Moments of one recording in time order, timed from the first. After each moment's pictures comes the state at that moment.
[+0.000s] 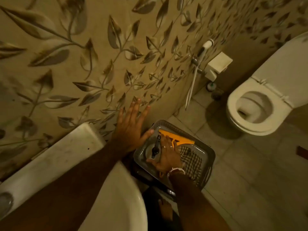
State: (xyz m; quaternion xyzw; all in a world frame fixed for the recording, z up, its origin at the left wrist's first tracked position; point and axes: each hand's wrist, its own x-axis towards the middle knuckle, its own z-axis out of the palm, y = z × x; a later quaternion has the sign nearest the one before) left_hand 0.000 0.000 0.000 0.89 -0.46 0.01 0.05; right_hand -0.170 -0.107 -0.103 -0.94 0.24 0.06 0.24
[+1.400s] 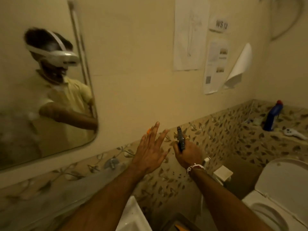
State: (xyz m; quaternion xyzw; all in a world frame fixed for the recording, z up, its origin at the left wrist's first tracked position) left_hand -0.040 0.058 0.370 0.85 -0.44 0.24 0.17; right_hand -0.112 -0.112 0.364 -0.87 0.18 -0.39 0.24
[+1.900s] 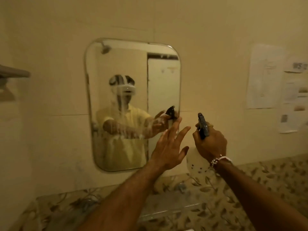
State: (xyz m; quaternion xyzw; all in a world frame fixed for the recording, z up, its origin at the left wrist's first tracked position) left_hand -0.036 0.259 0.508 0.81 -0.37 0.42 0.17; right_hand -0.074 0.091 0.540 -0.82 0.02 -0.51 0.25
